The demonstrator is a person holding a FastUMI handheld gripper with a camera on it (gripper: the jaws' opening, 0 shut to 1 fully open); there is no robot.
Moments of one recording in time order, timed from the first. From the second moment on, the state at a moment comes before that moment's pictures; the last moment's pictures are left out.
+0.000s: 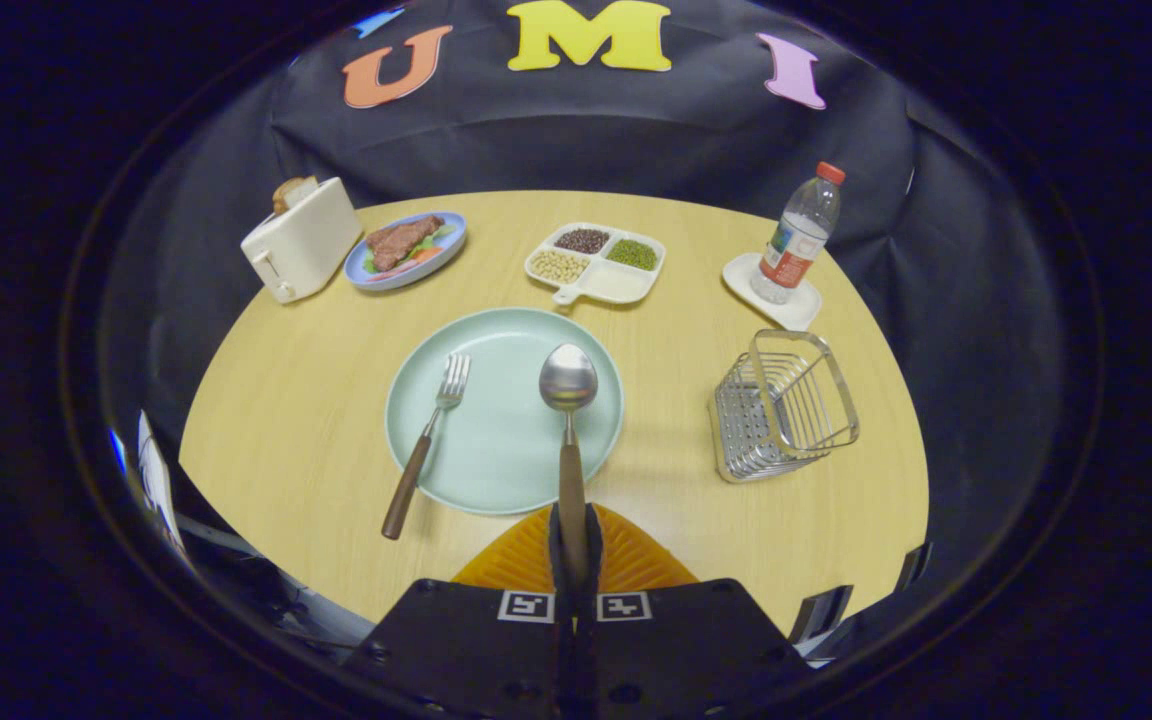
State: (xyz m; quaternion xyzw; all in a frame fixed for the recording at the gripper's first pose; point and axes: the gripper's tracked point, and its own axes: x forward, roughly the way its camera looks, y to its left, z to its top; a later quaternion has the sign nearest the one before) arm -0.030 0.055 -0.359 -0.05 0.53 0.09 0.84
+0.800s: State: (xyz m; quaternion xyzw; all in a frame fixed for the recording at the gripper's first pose) arm -0.023 -0.045 -0.301 0.00 0.50 0.03 0.86
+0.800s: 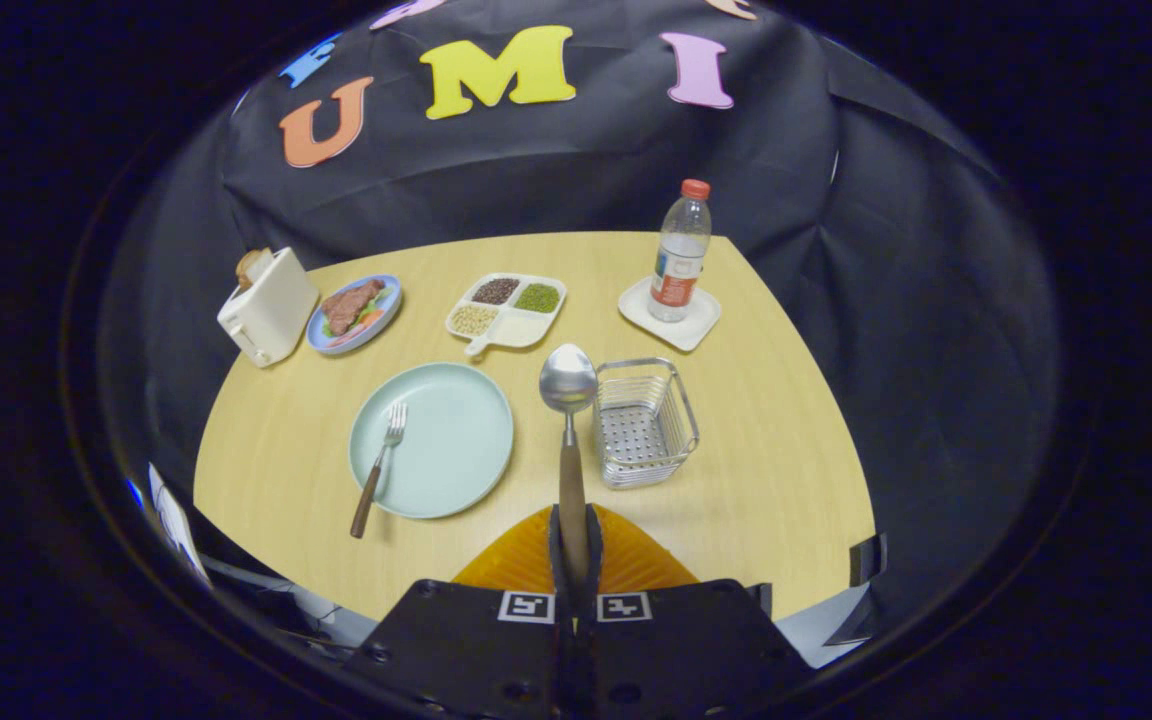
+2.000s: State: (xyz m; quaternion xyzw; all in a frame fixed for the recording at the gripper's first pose) arm 0.012 -0.086 -0.282 -0.04 0.46 0.01 0.89
